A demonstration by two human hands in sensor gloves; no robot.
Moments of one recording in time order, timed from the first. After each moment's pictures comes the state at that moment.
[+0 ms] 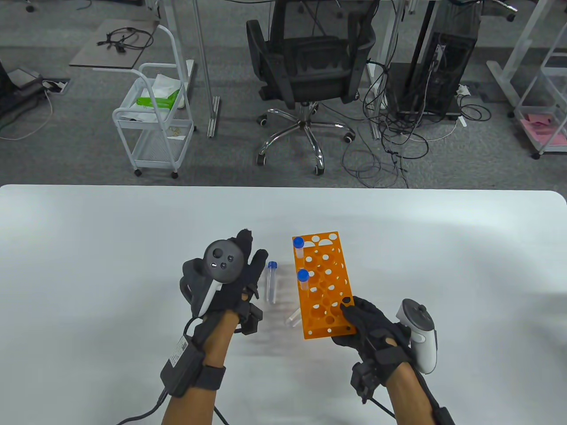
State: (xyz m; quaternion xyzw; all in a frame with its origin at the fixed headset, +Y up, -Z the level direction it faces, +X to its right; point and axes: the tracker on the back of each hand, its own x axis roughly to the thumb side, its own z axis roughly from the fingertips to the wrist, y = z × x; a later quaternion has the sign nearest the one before) left_hand -0.138 -0.631 -0.366 0.09 0.07 0.26 0.96; right_hand 0.189 -0.724 -0.303 -0.05 0.25 0.66 0.71
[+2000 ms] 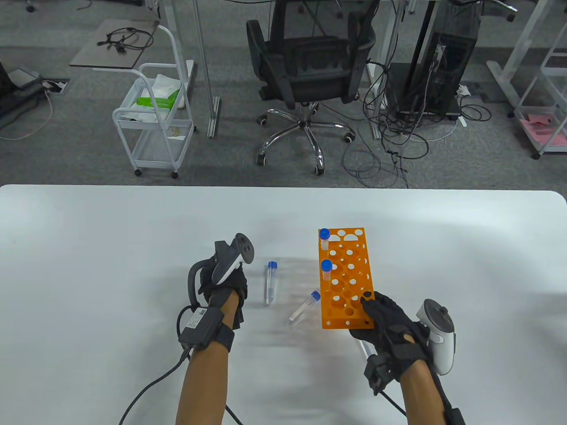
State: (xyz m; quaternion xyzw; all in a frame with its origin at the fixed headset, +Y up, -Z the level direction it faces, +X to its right) left_hand -0.142 -0.744 -0.446 -0.13 0.13 0.06 0.98; right_hand 0.216 -0.717 -0.305 -0.08 0.21 0.65 0.73
